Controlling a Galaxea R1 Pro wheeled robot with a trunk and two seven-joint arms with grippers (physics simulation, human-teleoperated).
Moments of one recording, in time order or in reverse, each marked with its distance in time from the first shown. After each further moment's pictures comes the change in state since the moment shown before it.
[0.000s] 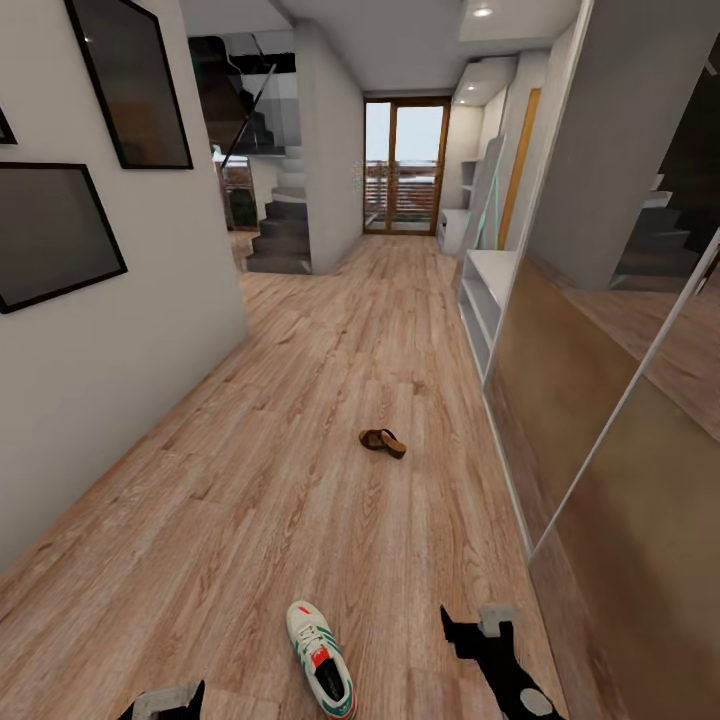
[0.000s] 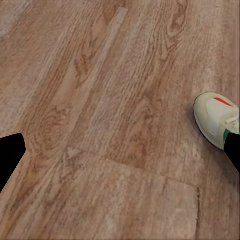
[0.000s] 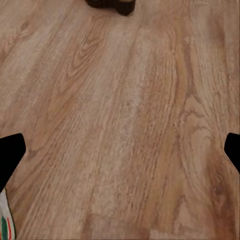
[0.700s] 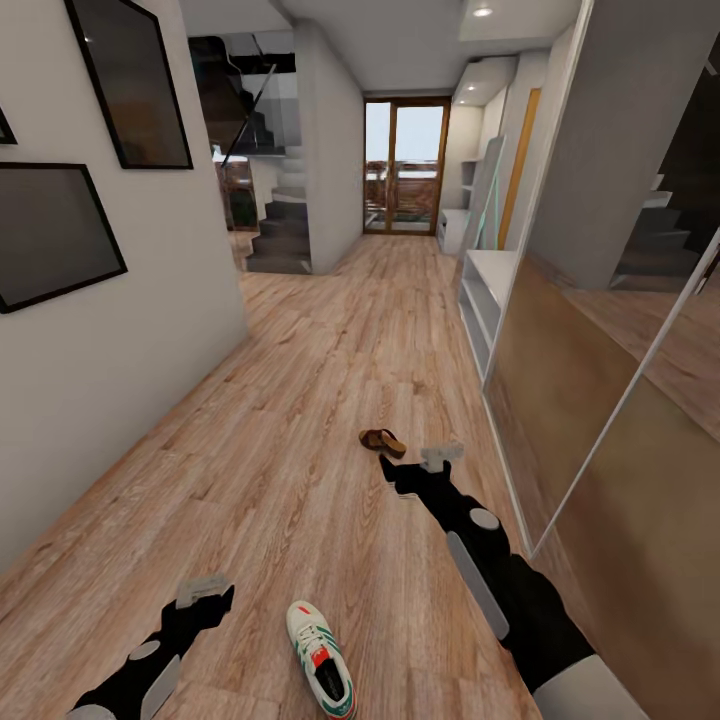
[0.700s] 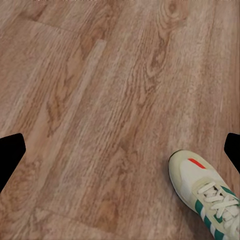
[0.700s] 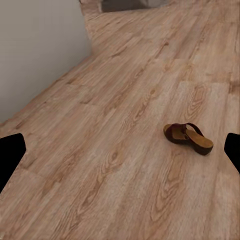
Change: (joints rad) left arm -0.275 -0.009 -0.008 -0.014 -0.014 0.326 -0.001; right arm -0.148 0.068 0.004 -0.792 0.009 0.599 -0.001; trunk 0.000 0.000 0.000
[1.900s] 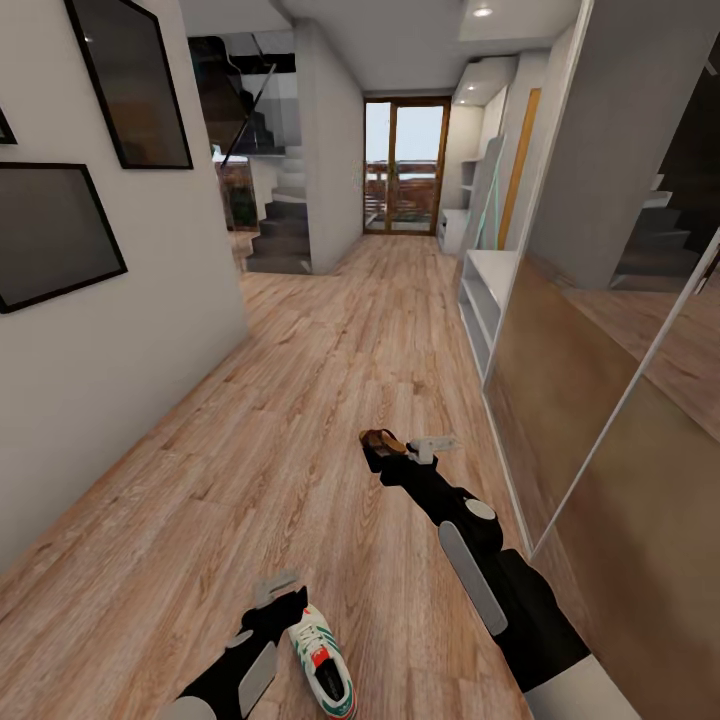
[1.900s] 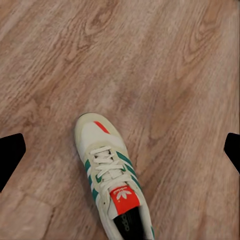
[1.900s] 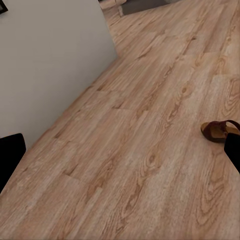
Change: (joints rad) left arm -0.012 -0.274 0.012 -0.023 0.091 0.090 0.194; right arm 0.000 0.031 0.011 -0.089 -0.132 0.084 0.003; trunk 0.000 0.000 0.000
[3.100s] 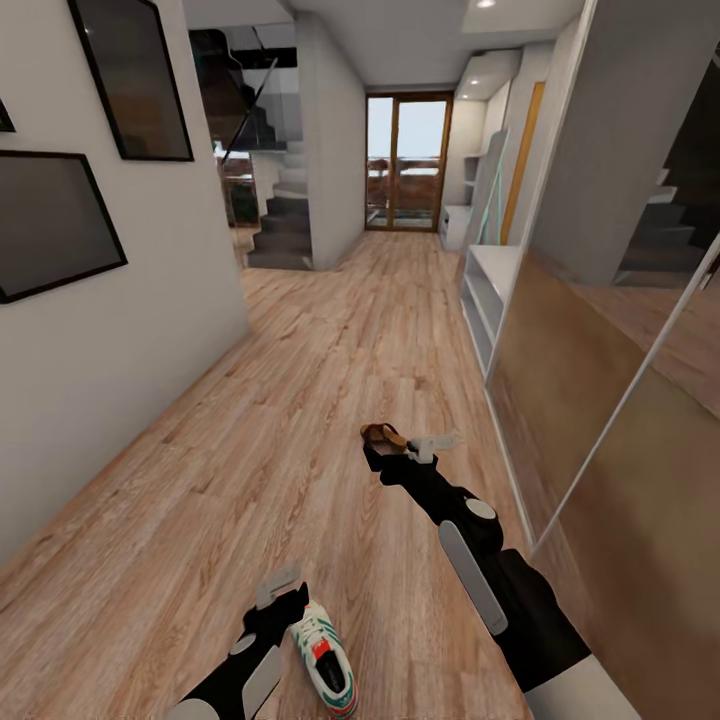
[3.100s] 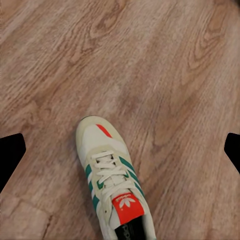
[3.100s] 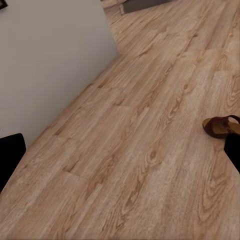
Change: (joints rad) left arm 0.000 -0.011 -0.003 0.022 0.014 -0.083 0.009; right arm 0.000 0.000 0.000 -0.006 -0.001 0.000 0.000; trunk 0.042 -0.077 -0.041
